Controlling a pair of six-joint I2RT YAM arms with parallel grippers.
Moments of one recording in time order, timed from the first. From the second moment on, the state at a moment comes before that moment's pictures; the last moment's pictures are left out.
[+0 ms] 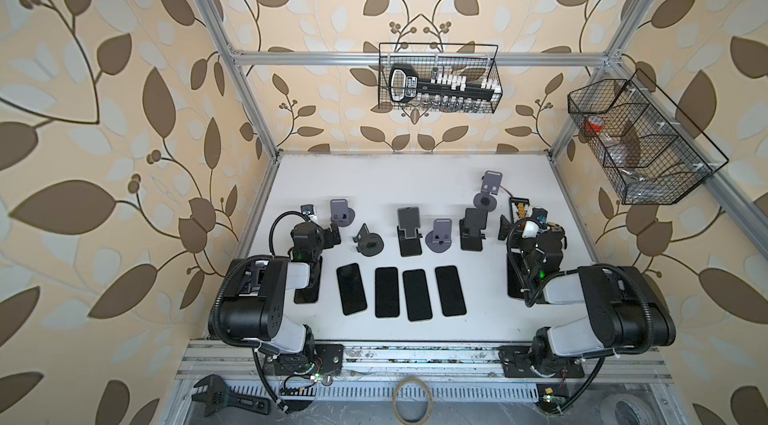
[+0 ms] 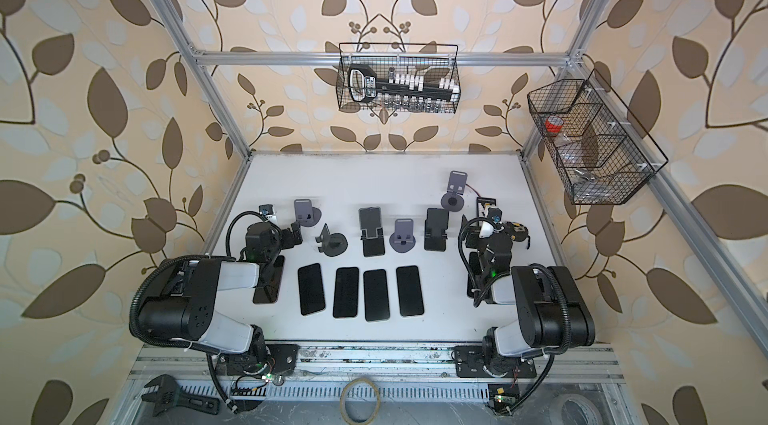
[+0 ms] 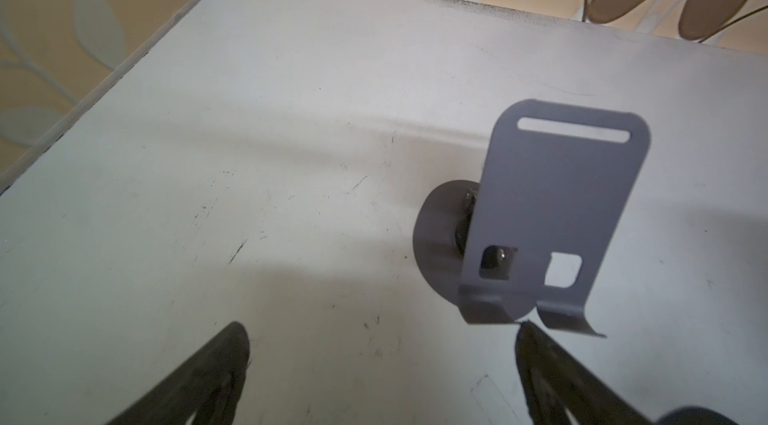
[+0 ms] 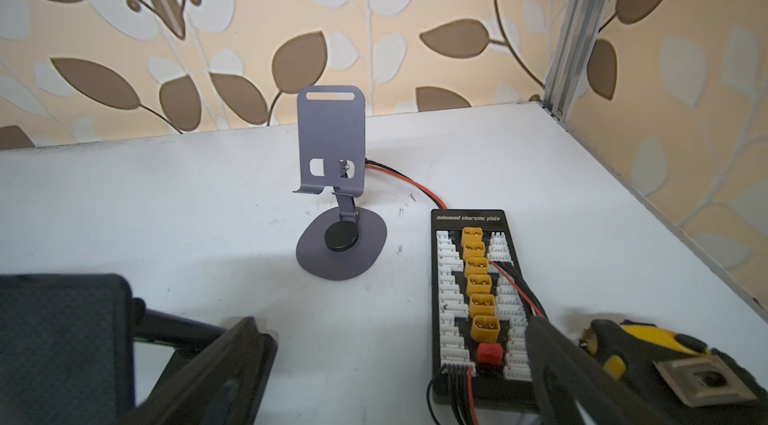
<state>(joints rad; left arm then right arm) 0.02 1.50 0.35 0.67 -0.06 -0.16 -0.04 1.48 0.21 1.09 0.06 0.06</state>
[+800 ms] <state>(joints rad) -0.01 1.51 0.37 0.64 -0.09 -0.14 -0.03 1.48 0.21 1.09 0.06 0.06</state>
